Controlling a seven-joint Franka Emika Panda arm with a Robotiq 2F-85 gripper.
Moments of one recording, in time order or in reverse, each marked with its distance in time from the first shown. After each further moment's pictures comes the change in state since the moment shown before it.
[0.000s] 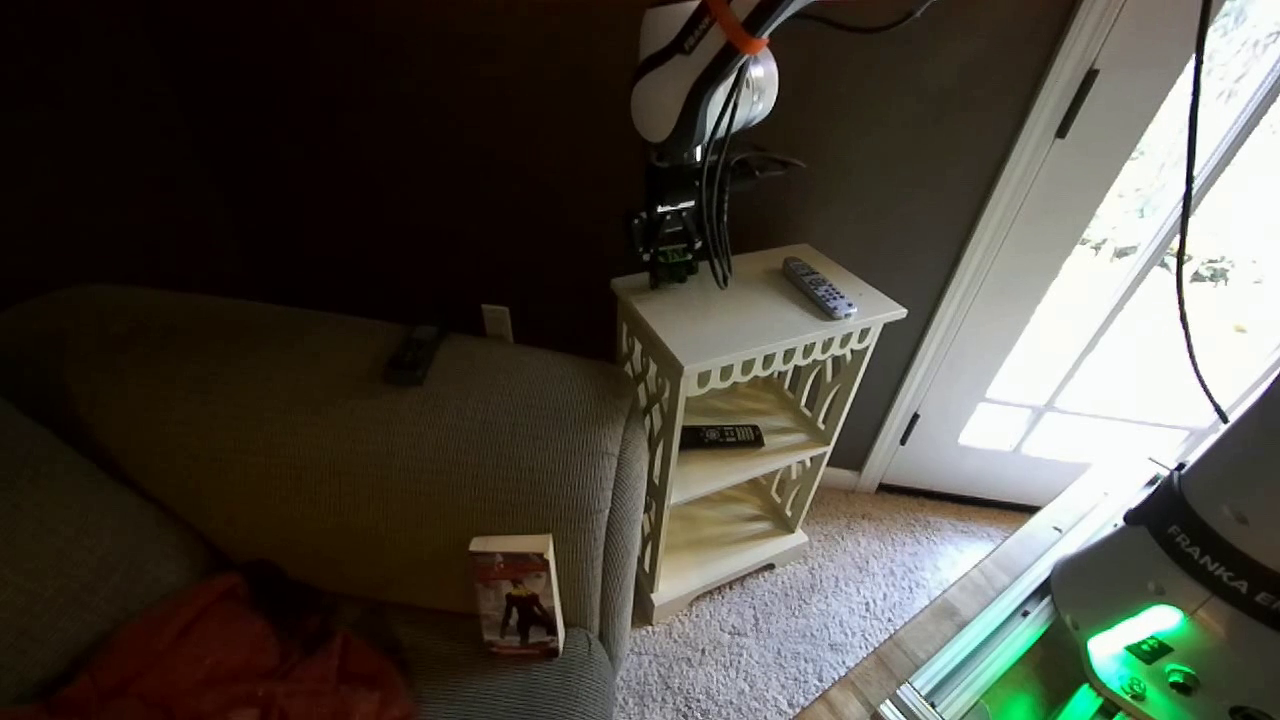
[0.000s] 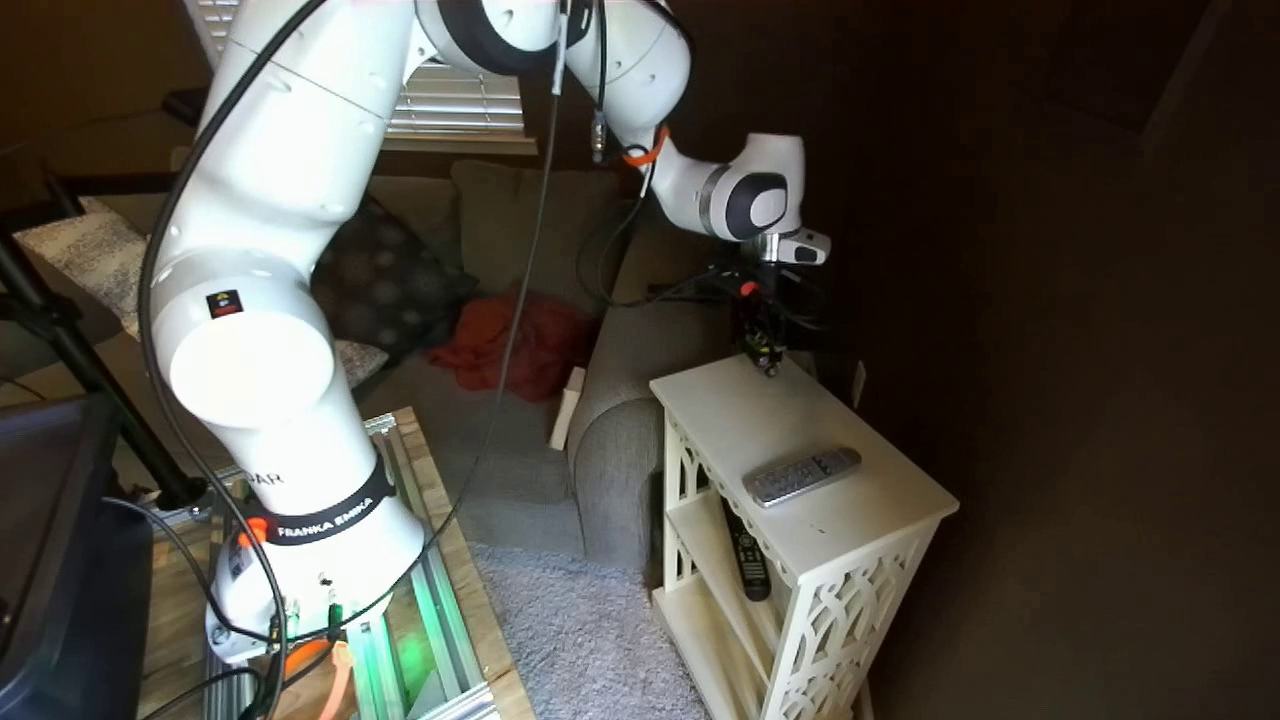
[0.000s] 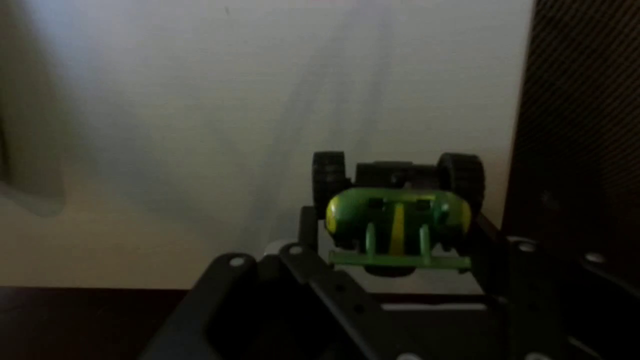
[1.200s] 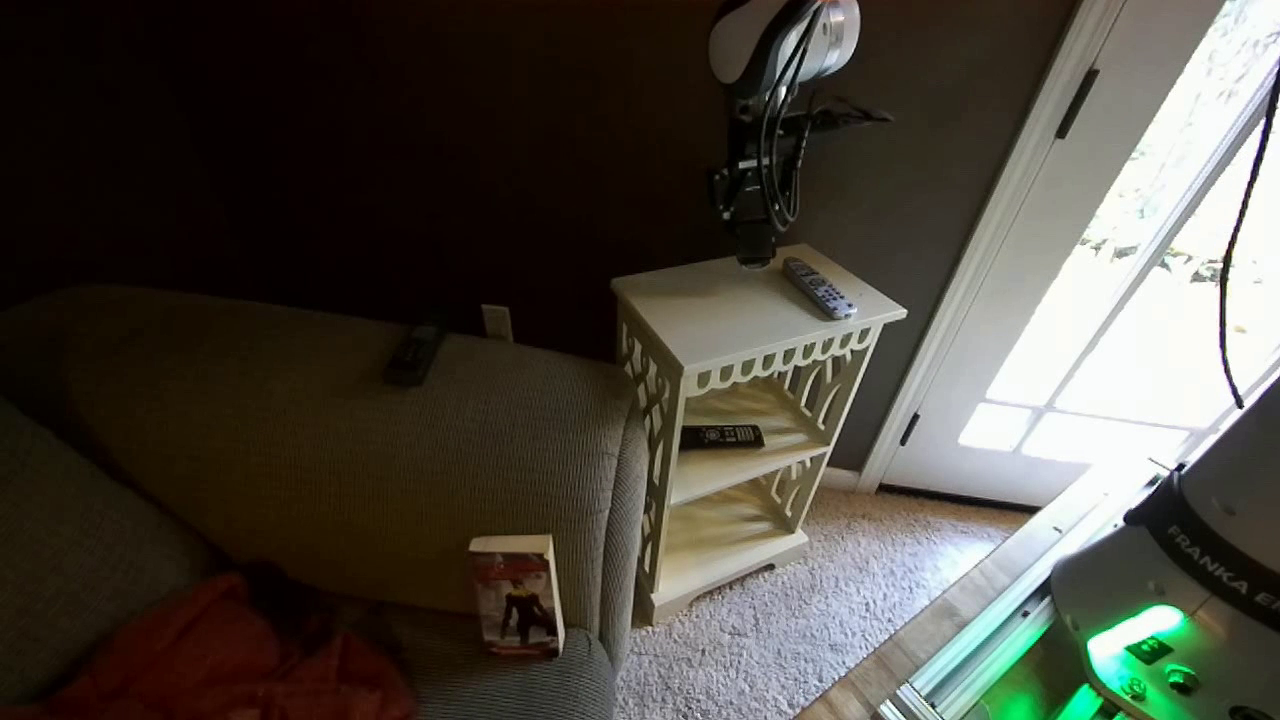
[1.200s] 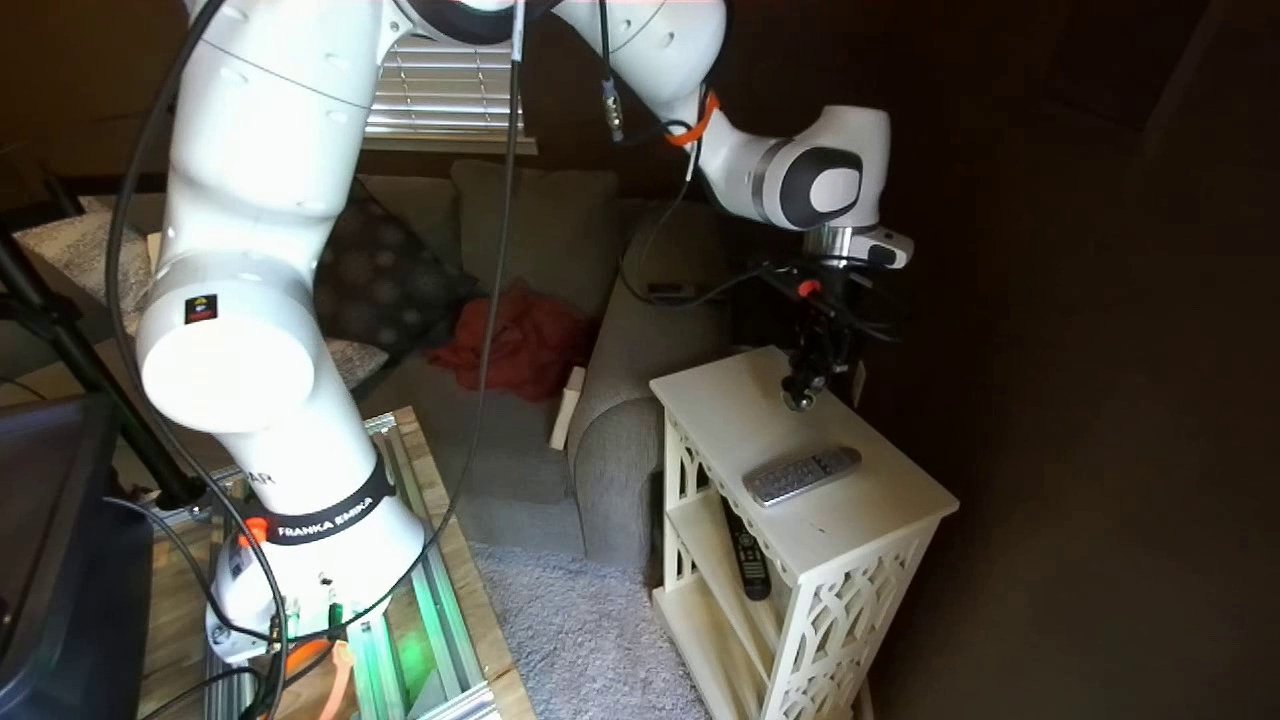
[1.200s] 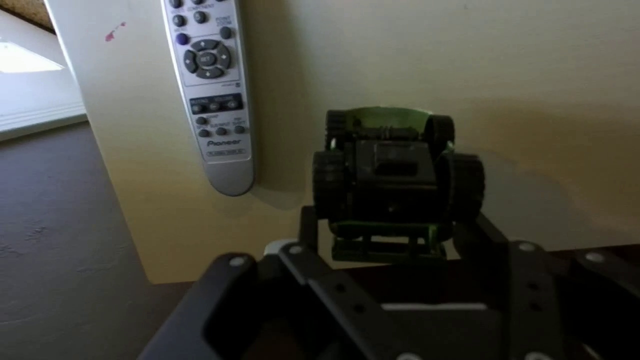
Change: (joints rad) arm -0.138 -0.090 -0.065 -0.009 0.001 -0.125 -0.066
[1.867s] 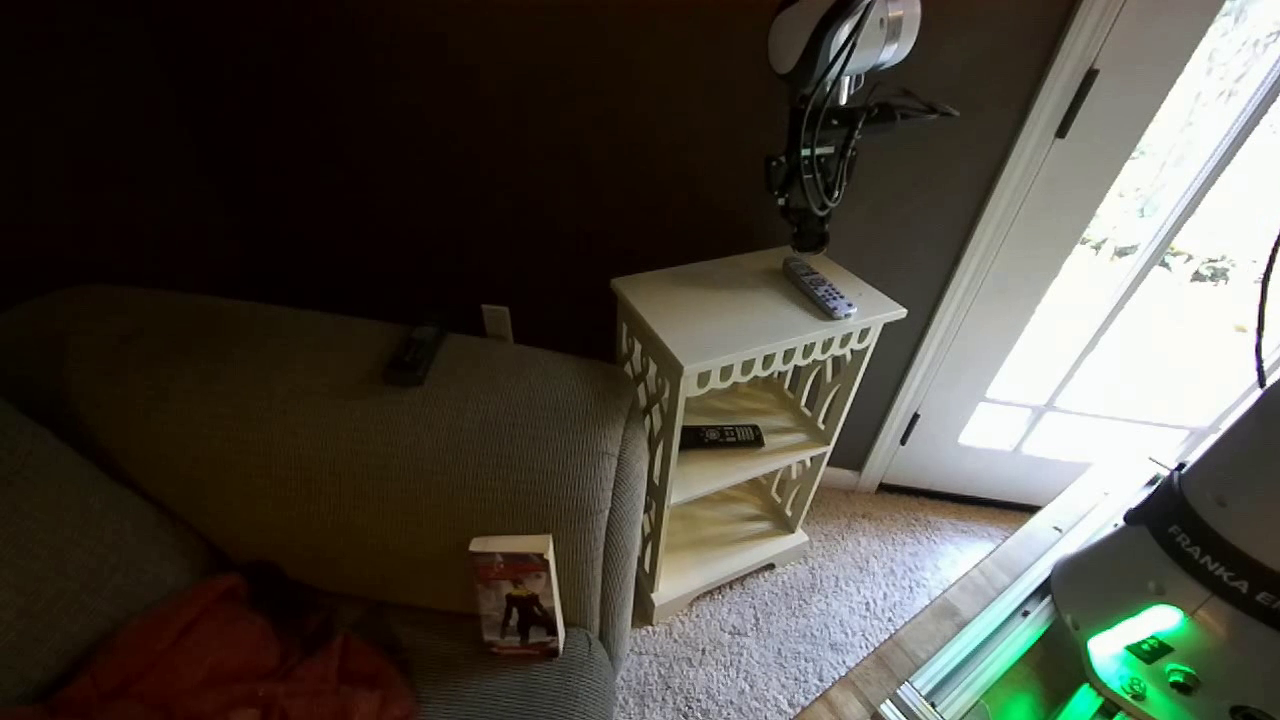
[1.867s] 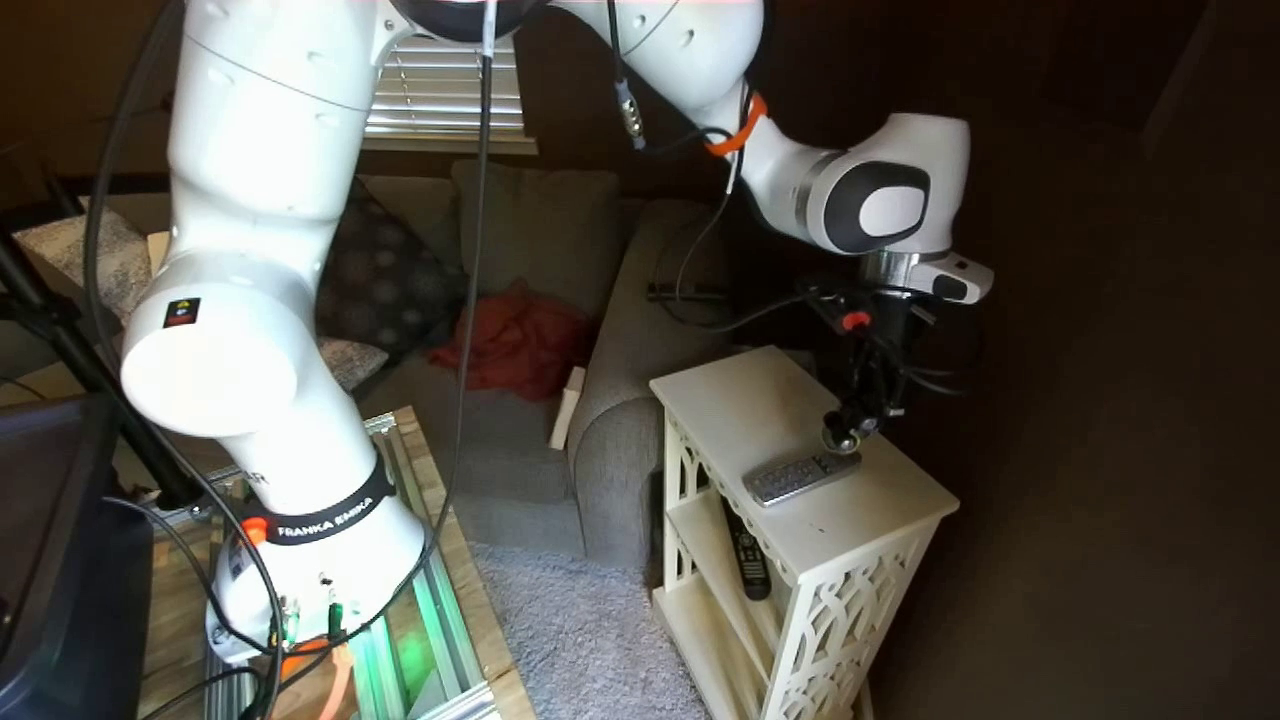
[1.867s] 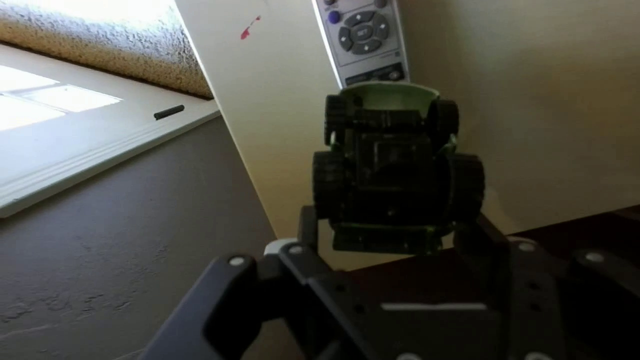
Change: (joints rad) arm -0.105 -0.005 -0.061 0.005 0.021 0.012 0.000
